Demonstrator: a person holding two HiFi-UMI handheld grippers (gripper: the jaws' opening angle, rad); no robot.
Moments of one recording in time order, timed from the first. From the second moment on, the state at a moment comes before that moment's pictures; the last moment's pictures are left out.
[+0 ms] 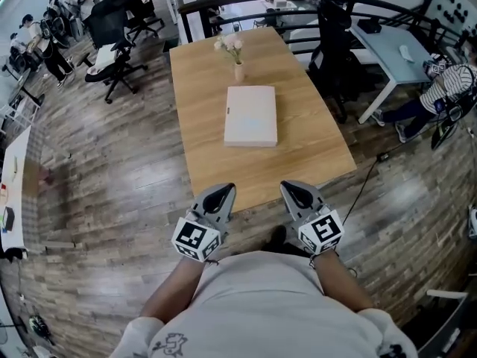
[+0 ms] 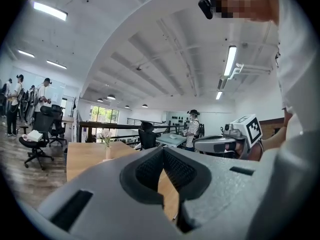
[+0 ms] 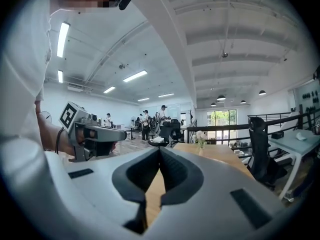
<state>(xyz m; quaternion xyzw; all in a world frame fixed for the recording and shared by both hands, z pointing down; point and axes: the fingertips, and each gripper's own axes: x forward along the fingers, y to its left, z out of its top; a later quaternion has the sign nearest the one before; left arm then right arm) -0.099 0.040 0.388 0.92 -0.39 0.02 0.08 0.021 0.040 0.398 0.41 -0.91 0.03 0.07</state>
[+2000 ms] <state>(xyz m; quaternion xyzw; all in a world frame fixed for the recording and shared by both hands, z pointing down) -0.051 -0.168 0.451 0.88 -0.44 0.08 0.14 0.108 -0.176 0.477 0.38 -0.90 0.15 0.14</state>
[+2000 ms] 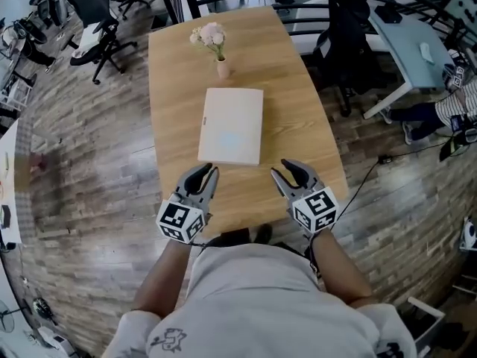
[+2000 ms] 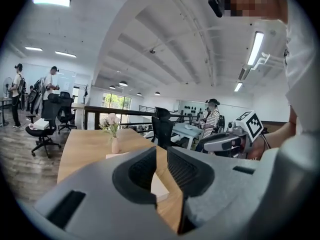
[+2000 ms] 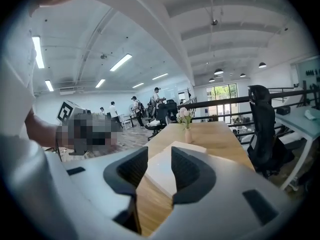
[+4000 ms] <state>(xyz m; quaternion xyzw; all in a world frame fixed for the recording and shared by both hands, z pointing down) -0.118 -0.413 0.742 0.78 -0.37 0.26 0.43 0.066 -0.386 0.749 0.36 -0.76 0.50 0.24</state>
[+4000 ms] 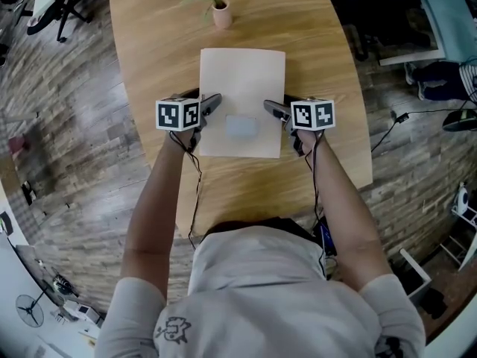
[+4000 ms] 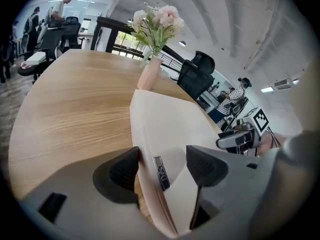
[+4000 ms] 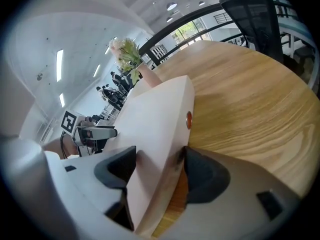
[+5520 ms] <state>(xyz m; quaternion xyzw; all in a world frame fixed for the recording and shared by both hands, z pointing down) -0.093 -0.342 0.580 0.87 -0.45 0.14 0.16 0.088 -0.332 0.593 0.44 -0.87 0.11 0.21</state>
